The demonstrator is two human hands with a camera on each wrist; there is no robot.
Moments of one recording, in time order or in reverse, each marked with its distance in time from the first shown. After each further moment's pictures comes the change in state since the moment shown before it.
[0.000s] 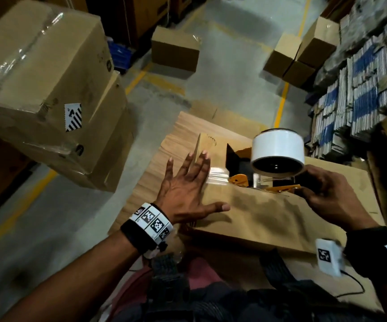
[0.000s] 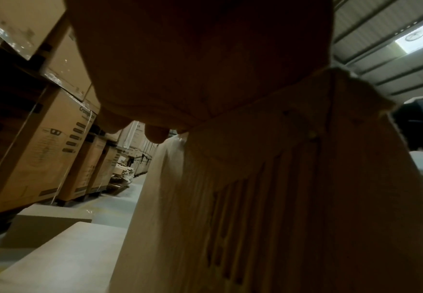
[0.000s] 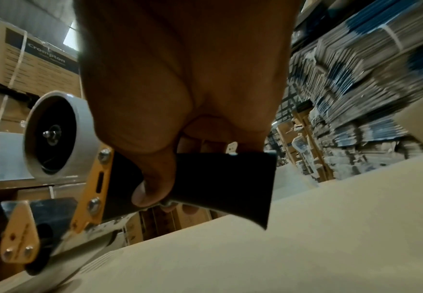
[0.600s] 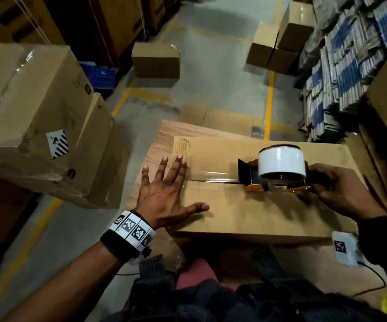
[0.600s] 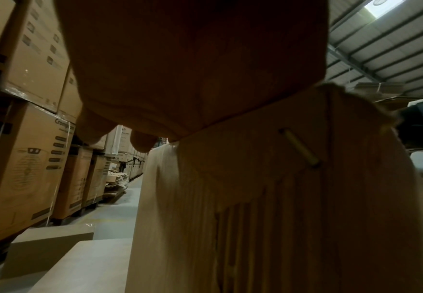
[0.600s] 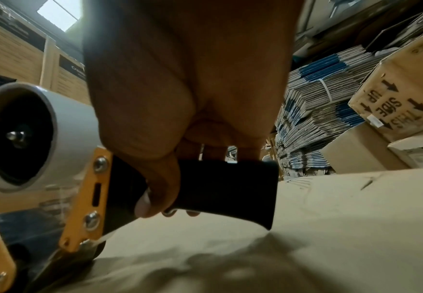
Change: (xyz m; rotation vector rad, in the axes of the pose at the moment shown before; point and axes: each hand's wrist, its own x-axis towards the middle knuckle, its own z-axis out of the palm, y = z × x) left_hand 0.003 0.011 -0.009 0.160 -0.066 -0.062; right_hand -0.045 0.084 -0.033 -0.026 0.075 0.188
